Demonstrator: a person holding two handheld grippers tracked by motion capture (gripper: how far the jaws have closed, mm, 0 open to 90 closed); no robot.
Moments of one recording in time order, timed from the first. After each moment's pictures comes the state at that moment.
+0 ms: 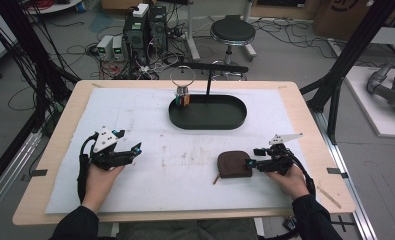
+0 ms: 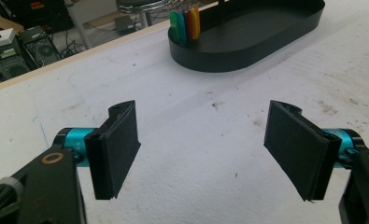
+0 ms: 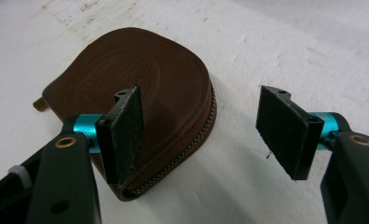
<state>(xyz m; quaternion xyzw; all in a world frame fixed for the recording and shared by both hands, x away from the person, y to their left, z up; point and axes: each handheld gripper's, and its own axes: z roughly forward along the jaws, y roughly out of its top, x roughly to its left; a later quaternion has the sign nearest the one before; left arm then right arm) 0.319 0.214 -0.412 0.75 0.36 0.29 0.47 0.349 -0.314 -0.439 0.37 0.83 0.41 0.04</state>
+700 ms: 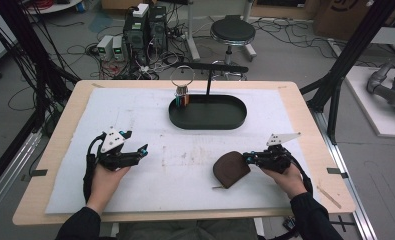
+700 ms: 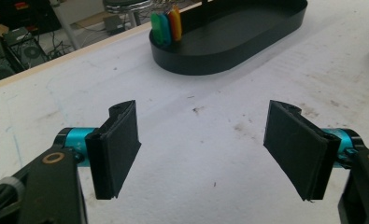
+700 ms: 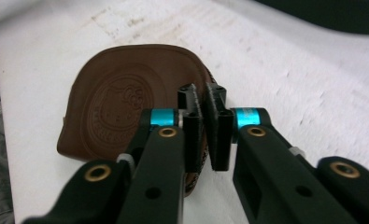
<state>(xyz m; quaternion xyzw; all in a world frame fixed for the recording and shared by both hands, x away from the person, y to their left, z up) 0.319 0.195 -0.411 0.76 0.34 0.28 0.48 0.343 -0.303 -0.427 0.31 0.84 0.45 0.04</state>
